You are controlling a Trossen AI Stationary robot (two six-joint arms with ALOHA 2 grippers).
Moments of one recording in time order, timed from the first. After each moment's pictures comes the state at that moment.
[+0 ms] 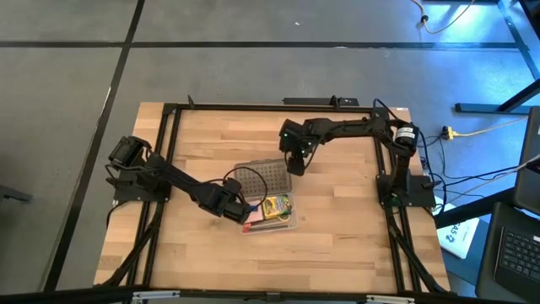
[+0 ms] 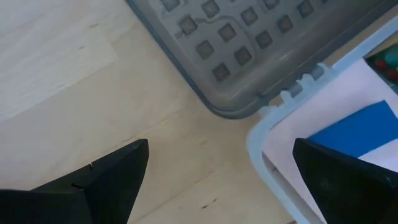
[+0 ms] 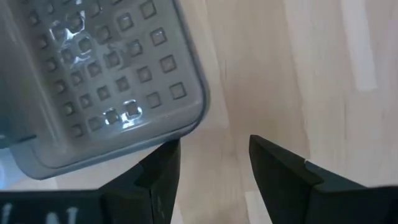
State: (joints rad) left arm -0.35 1.71 0.97 -0.67 -0.38 -1.44; right arm -0.33 1.91 1.29 -0.65 -0.16 -0.09
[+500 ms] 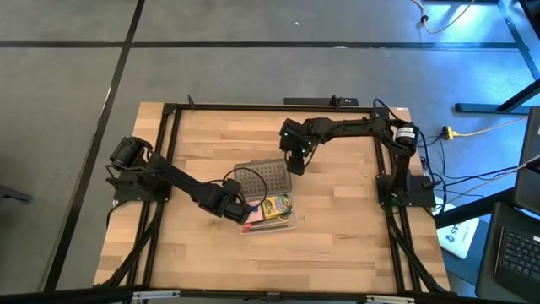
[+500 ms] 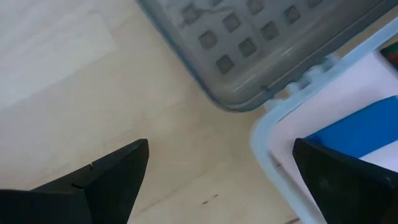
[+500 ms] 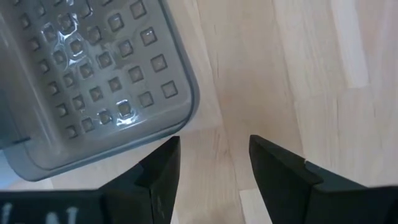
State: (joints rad) left arm -0.35 1.72 0.97 -0.67 -0.36 -1.46; right arm -0.34 1.91 1.29 -0.65 -0.16 -0.08
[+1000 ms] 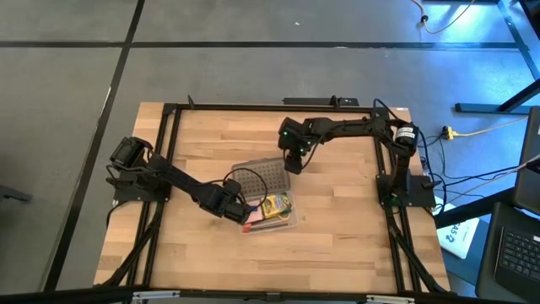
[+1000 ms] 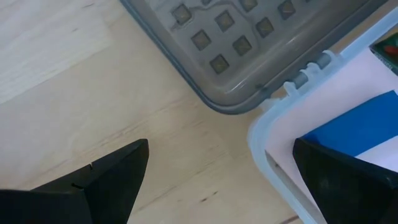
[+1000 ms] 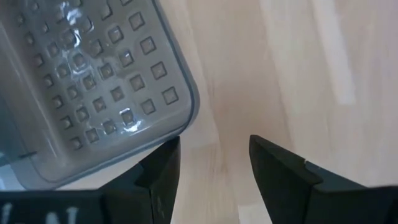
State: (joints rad) left arm -0.35 1.73 0.97 -0.67 -0.35 -1.46; right arm -0.34 1.91 1.29 -0.59 -0.15 -0.05
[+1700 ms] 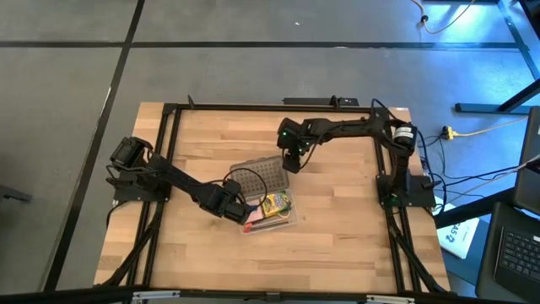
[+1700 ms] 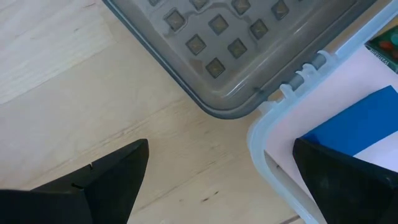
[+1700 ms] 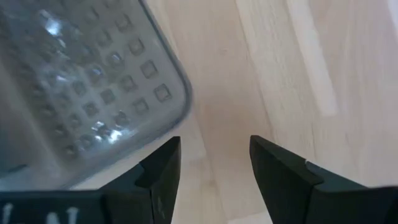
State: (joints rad) left arm -0.35 1.73 0.97 -0.67 -0.35 -1.46; right arm -0.34 1.92 1.29 -0.56 -0.10 -0.03
